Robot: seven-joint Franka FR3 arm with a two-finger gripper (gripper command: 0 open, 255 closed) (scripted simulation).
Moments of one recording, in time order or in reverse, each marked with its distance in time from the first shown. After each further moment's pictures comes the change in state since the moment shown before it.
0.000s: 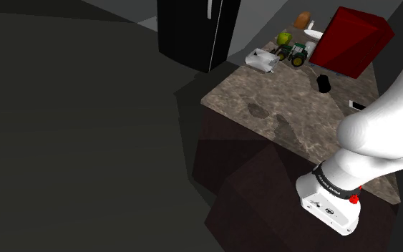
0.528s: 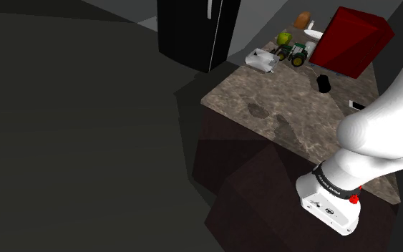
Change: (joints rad) arm -0.005 0.018 0.011 -0.037 0.018 0.047 -0.009
